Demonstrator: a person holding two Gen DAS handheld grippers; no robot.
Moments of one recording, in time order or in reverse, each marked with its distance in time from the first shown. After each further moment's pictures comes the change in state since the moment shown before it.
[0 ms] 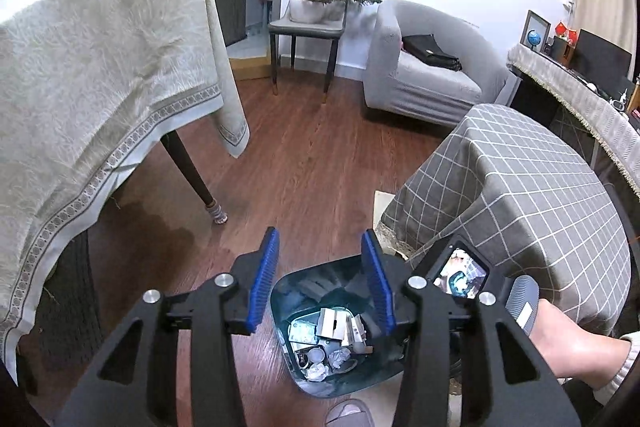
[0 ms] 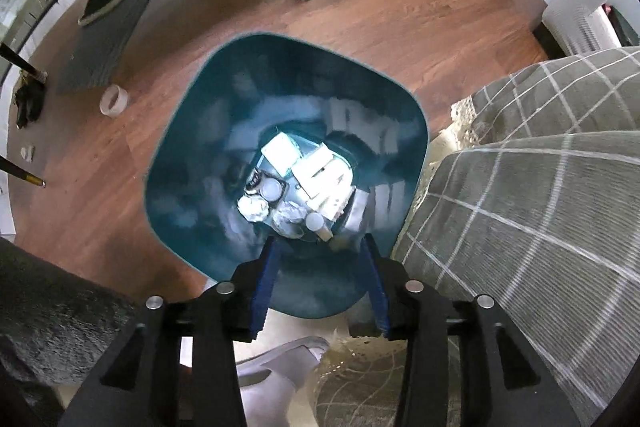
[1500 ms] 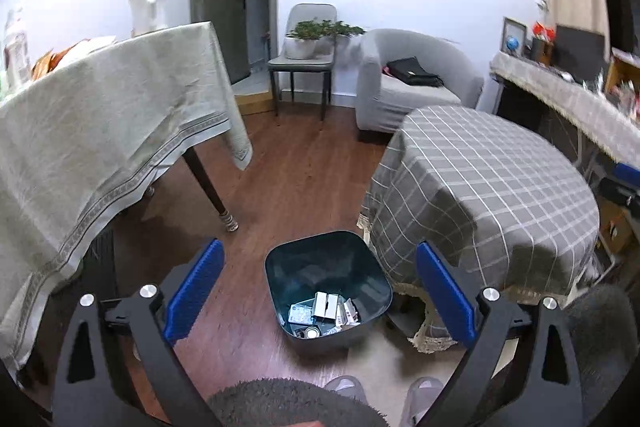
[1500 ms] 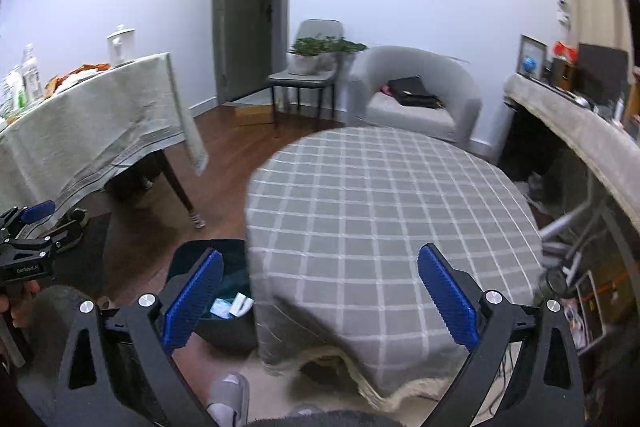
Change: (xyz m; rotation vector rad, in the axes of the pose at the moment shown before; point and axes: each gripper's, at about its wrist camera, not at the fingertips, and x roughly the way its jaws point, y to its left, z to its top) left arm -0.133 -0.072 -0.086 0.094 -0.136 0.053; right arm -0.281 -0.039 -0.298 0.513 -0.819 -0.299
